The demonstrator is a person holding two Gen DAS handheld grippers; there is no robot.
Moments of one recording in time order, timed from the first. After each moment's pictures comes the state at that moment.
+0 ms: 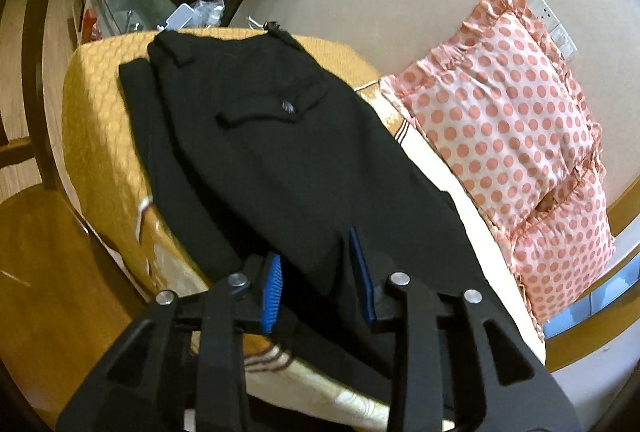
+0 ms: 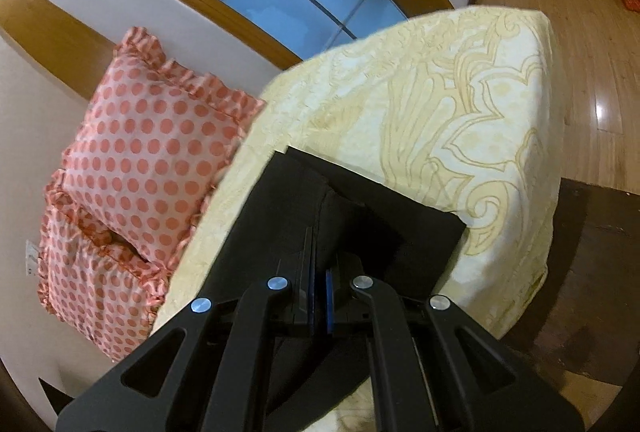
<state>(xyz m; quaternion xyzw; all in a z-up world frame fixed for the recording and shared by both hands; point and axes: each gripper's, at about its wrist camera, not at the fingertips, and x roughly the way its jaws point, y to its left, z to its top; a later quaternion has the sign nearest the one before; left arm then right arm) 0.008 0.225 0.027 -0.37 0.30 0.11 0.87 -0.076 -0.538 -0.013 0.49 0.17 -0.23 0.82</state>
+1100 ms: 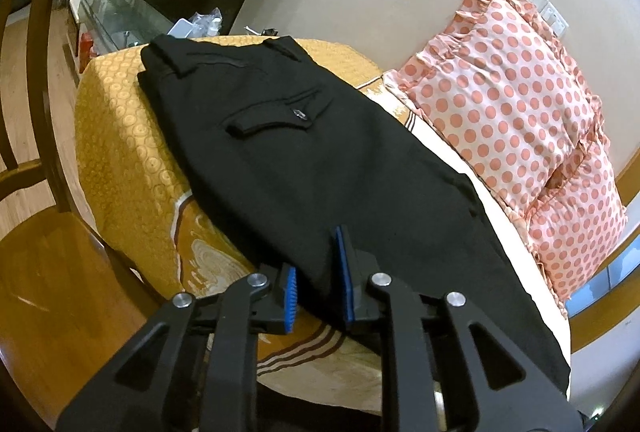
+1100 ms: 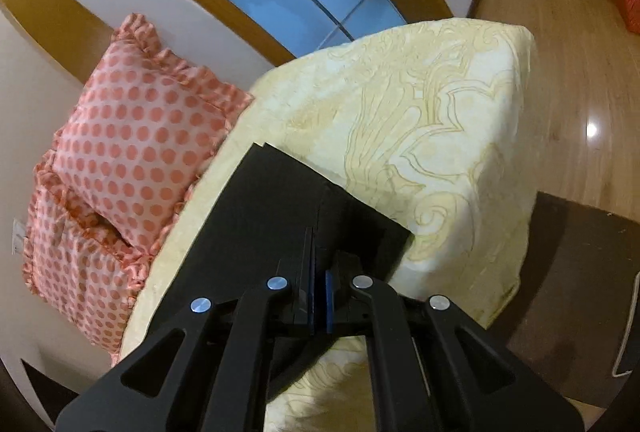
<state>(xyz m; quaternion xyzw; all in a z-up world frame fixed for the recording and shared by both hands) -0.012 0.224 0.017 -0.32 0.30 0.11 0.89 -0.102 -0.540 -0.018 0.45 0.18 -0.24 0.84</state>
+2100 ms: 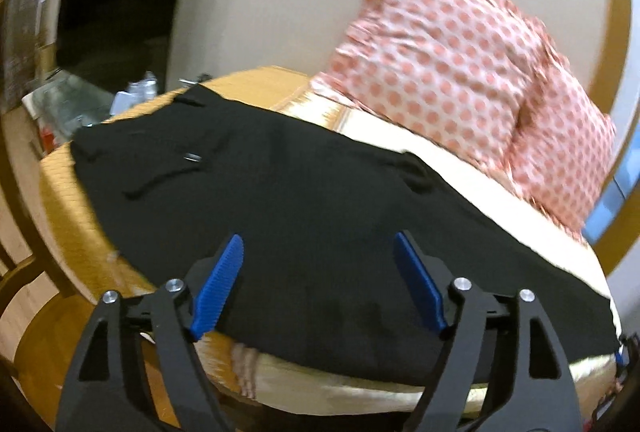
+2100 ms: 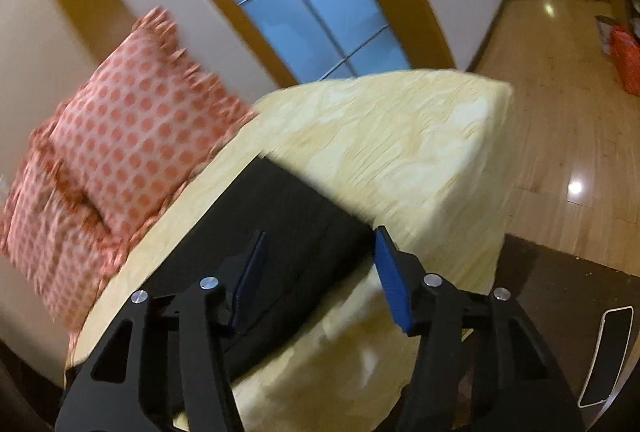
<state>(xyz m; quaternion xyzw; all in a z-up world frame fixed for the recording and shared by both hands) 0.011 0.160 0.043 -0.17 0.29 0.05 0.94 -0.114 -0.494 -0.006 0.36 0.17 -0.24 0.88</state>
